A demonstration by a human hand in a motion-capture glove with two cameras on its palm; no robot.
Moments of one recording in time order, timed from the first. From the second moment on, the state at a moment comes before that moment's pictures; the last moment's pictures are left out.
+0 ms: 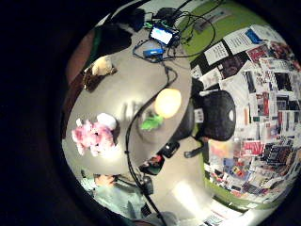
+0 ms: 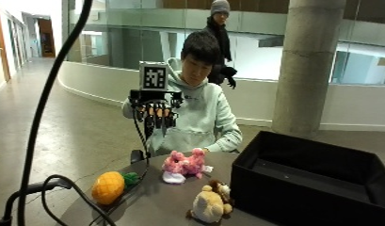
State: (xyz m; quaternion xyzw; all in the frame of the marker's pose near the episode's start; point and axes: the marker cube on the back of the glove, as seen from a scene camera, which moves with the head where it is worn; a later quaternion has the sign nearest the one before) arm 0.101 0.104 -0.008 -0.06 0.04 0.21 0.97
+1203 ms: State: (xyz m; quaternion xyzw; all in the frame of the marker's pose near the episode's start) arm 0.160 0.045 0.069 -0.13 0.03 0.17 0.98
